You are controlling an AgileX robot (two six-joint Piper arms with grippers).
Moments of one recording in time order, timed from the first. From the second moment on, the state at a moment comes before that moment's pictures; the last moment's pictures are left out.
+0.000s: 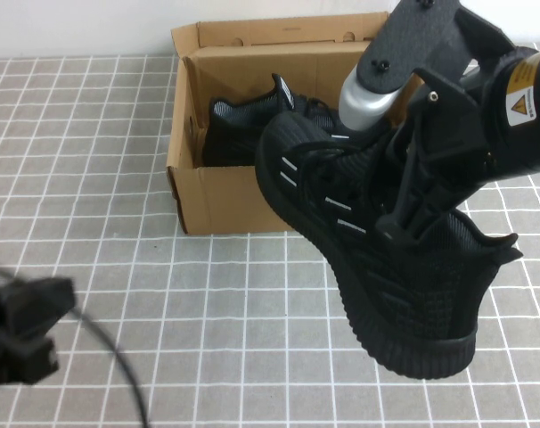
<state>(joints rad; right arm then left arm) 0.74 1.34 -1.38 -0.02 0.90 -0.25 -0.11 0.60 -0.61 -0.61 0.72 0.40</state>
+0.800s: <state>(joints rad) 0.74 1.34 -1.38 -0.02 0.94 -0.63 -0.11 1.43 -1.45 -0.82 1.22 0.98</state>
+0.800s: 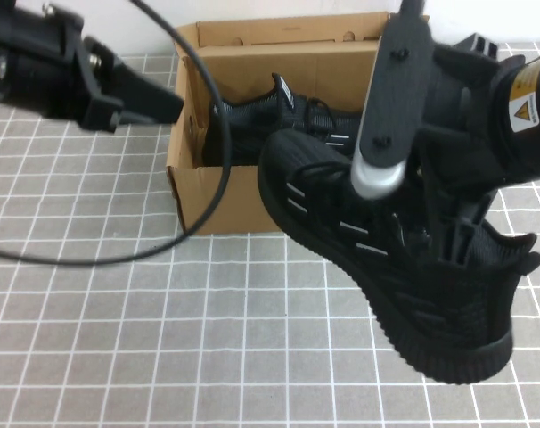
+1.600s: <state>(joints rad) 0.72 1.38 -1.39 0.17 0.93 -1.14 -0.11 1.57 -1.57 -0.82 1.23 1.13</state>
